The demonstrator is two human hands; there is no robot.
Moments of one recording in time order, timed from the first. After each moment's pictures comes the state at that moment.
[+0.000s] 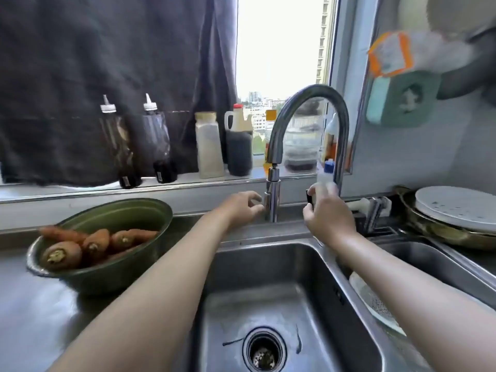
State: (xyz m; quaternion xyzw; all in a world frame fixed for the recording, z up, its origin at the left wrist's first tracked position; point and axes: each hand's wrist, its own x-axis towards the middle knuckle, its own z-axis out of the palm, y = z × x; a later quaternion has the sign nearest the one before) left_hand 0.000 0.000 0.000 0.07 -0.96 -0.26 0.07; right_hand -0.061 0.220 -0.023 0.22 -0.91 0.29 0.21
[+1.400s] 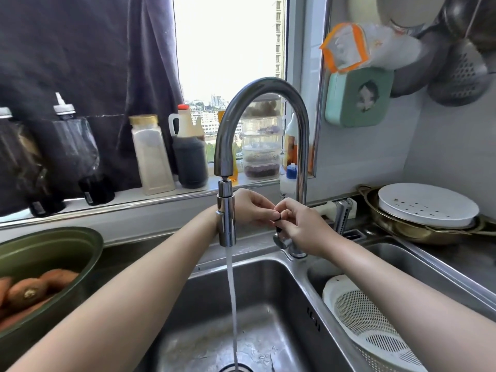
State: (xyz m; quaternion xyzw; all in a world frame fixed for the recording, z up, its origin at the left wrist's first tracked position) left_hand -0.096 0.055 0.002 -0.11 -0.87 -0.48 -0.02; right_hand -0.110 0.253 -0.036 0.32 -0.85 0.43 0.03
